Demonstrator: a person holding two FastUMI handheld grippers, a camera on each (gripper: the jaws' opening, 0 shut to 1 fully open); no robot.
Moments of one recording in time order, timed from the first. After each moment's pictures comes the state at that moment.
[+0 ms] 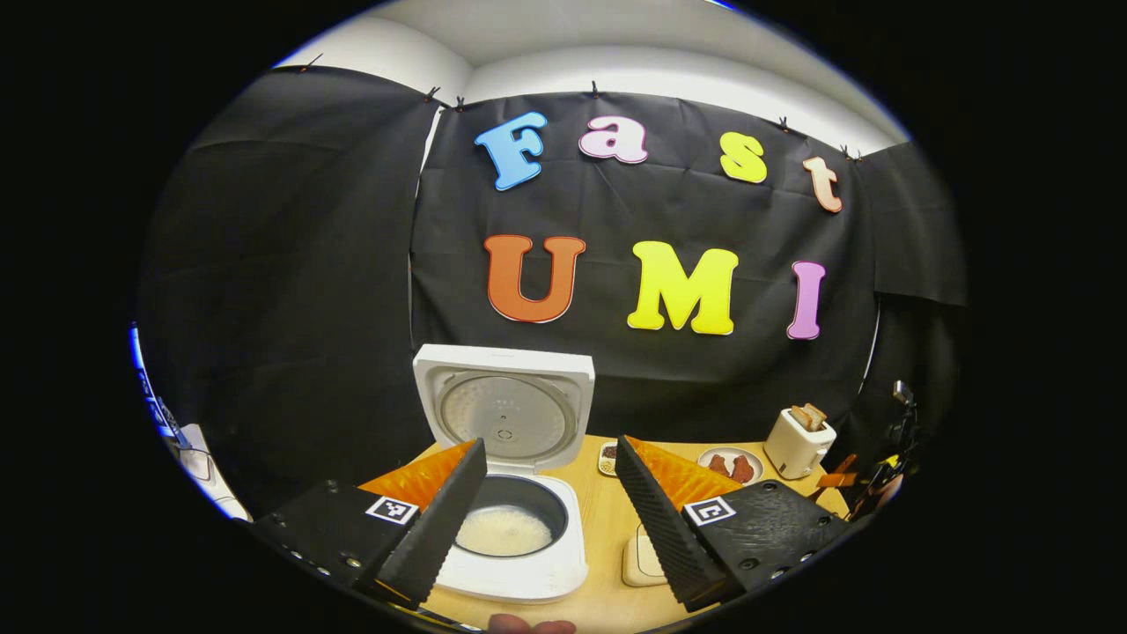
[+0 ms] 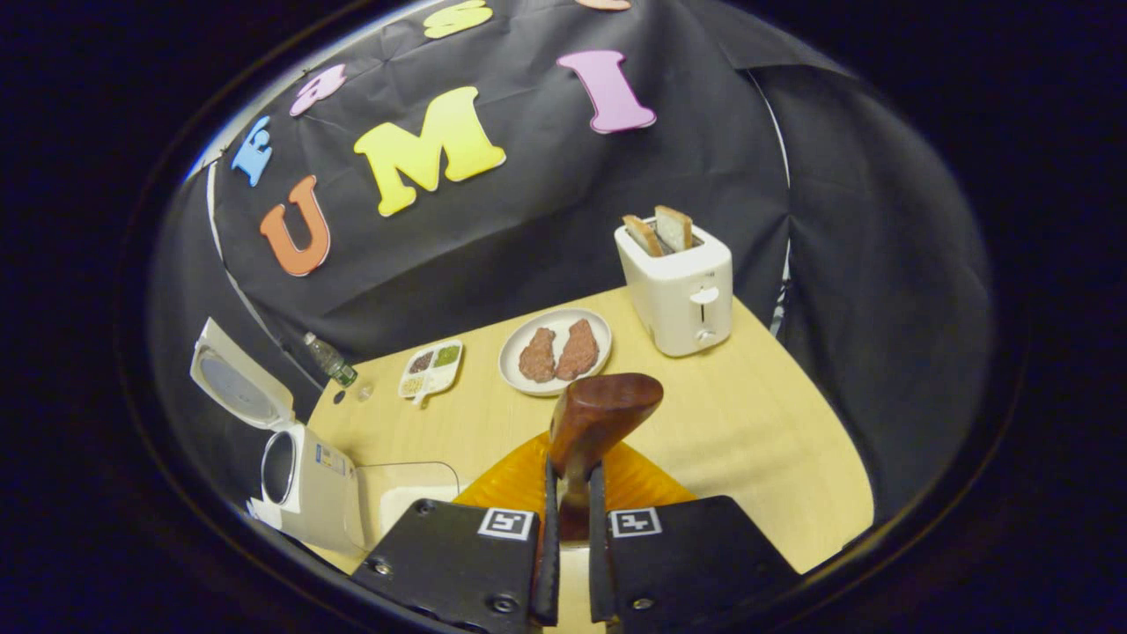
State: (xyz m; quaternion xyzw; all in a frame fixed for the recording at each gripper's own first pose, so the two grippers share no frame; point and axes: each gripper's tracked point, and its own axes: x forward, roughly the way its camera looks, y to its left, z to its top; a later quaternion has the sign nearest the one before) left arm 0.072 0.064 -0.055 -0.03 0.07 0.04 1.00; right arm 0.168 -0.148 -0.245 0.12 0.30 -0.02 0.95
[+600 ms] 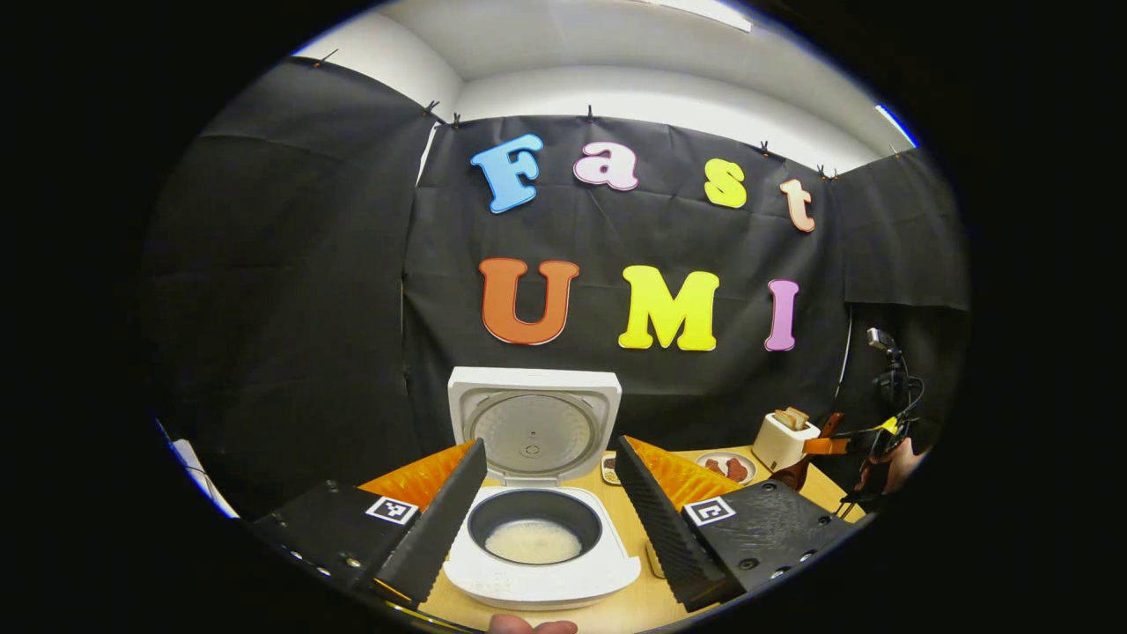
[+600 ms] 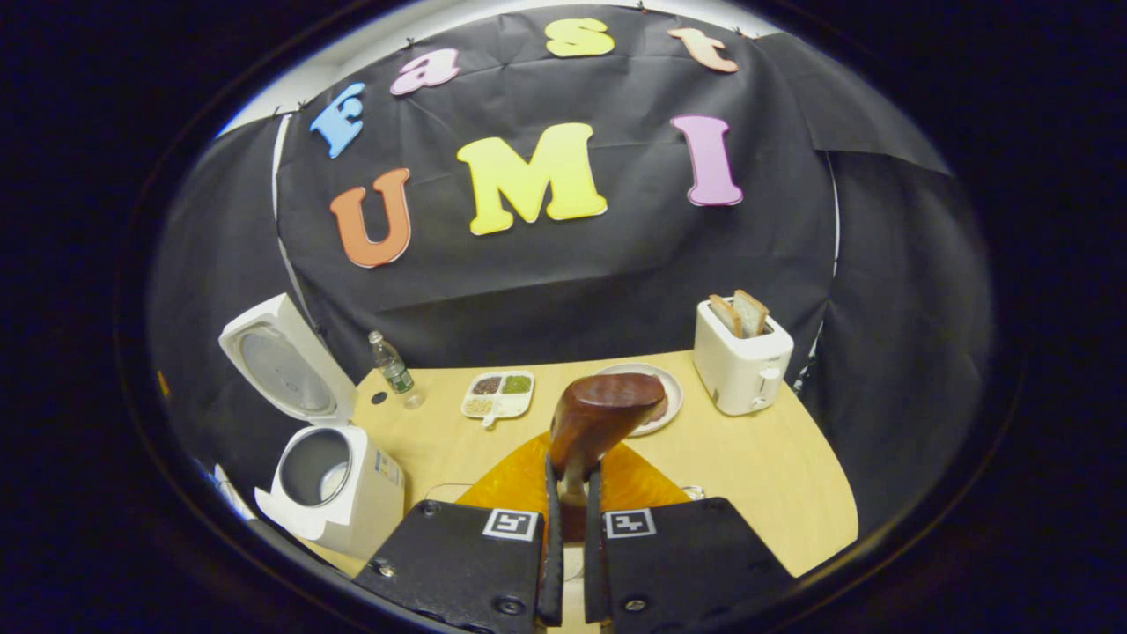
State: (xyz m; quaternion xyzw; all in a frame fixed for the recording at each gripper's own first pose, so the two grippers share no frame) left arm 0.046 0.130 -0.044 -0.03 0.03 -0.01 1.00; right arm 0.157 -0.004 -0.186 0.03 0.24 0.04 0.97
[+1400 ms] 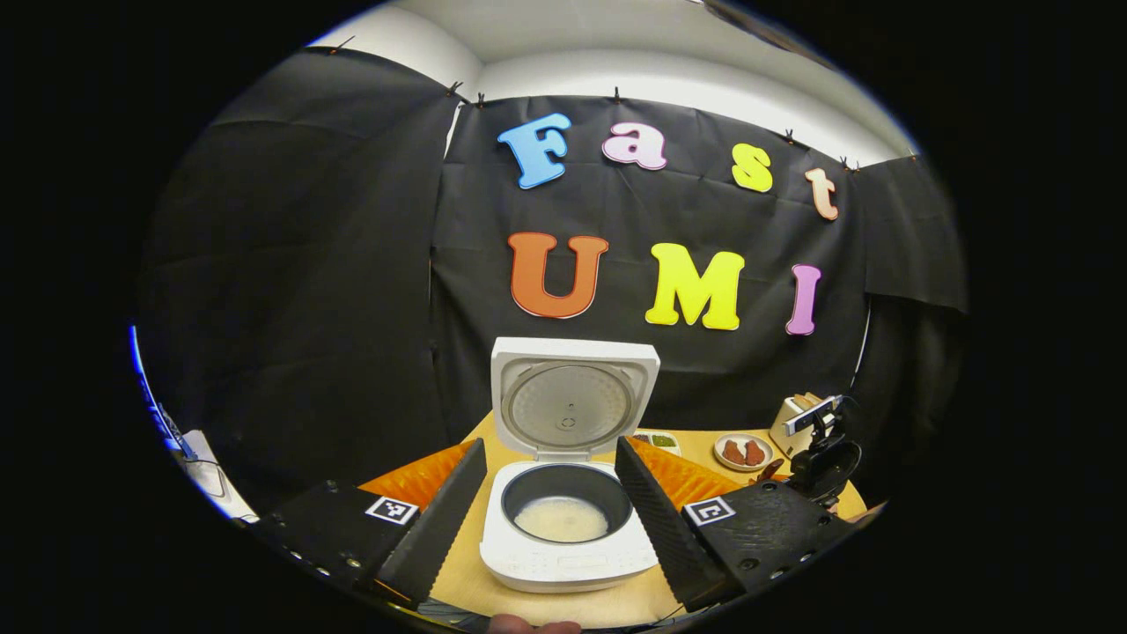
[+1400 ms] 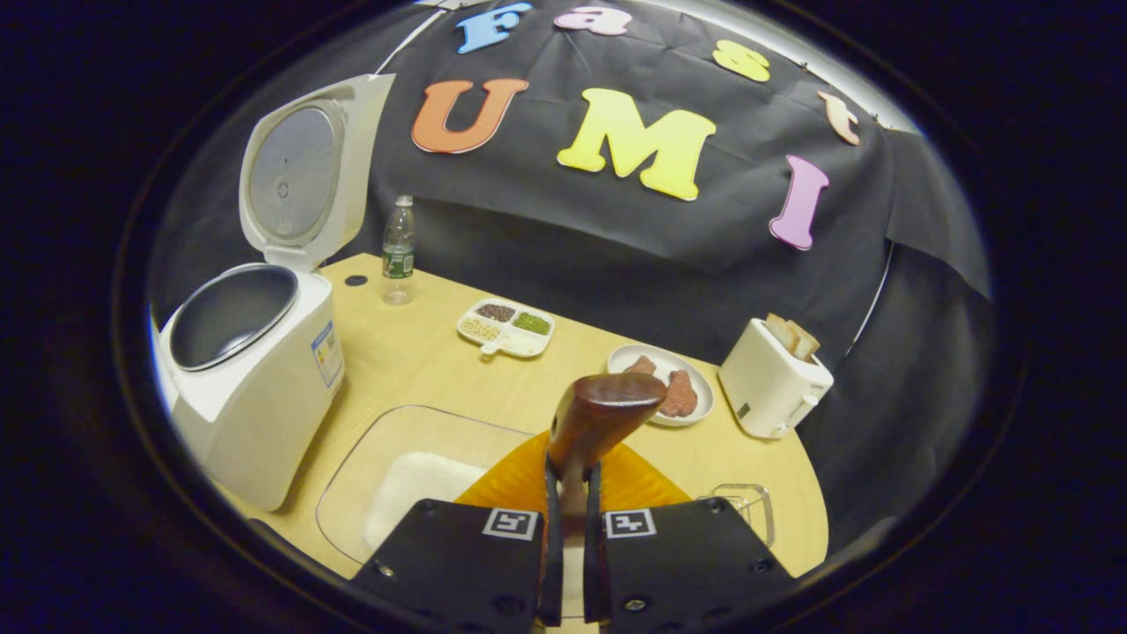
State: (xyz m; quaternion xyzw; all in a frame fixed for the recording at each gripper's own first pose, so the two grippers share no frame) left arm 0.030 0.160 -0.072 -0.04 0.08 0.03 1.00; right arm 0.181 0.058 -0.317 -0.17 0.23 0.03 0.96
